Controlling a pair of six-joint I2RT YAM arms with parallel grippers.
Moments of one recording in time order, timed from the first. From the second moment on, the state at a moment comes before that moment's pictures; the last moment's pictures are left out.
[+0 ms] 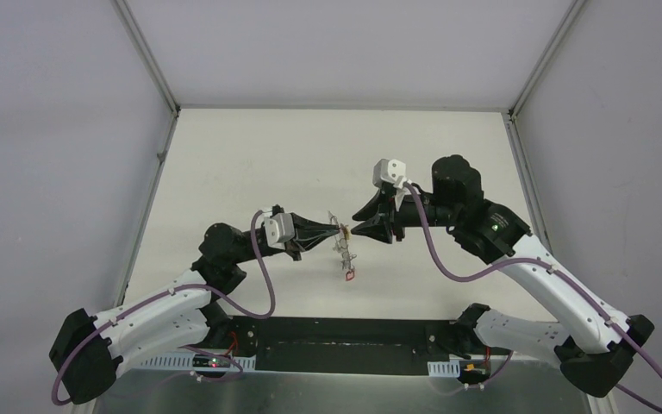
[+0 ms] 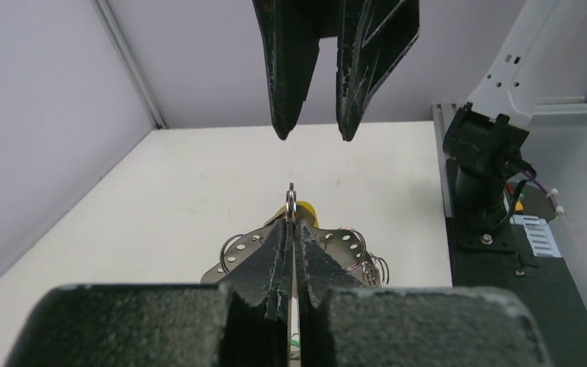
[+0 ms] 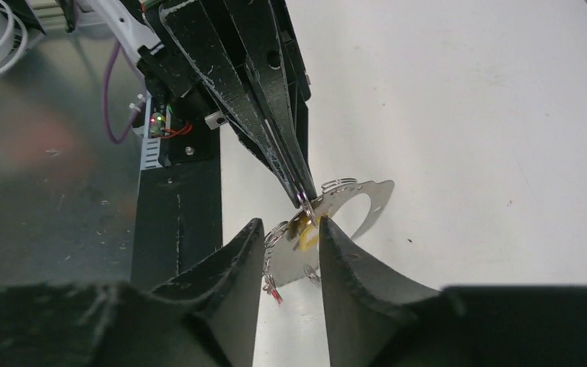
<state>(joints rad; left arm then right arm) -0.80 0.81 0.41 0.68 0.58 -0.03 0.78 1.01 1.15 -0.50 -0.66 -0.20</state>
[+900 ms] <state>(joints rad) -0.80 0.79 0.40 0.82 0.63 -0.05 0.76 1.06 1.12 -0.40 -0.79 -0.19</state>
